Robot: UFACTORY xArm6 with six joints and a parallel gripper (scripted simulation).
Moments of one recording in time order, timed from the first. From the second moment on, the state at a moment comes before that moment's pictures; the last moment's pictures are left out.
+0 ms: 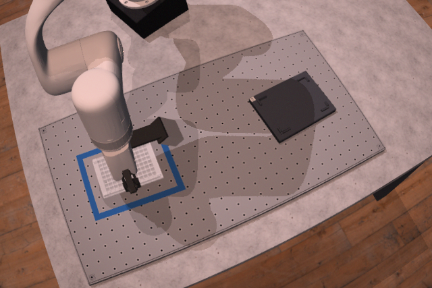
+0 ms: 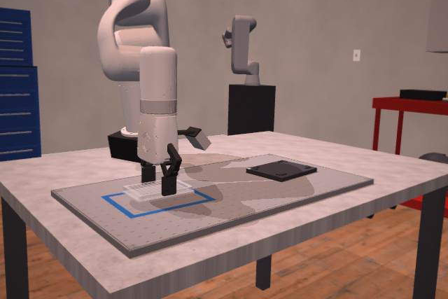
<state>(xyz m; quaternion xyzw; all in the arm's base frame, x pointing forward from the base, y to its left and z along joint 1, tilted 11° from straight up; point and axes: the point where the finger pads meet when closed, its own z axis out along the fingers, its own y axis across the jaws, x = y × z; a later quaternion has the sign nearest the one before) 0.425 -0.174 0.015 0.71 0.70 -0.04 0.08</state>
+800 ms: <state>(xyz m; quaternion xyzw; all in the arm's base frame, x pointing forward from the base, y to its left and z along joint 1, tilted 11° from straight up) 0.425 -0.174 0.011 0.71 0.70 -0.04 0.08</state>
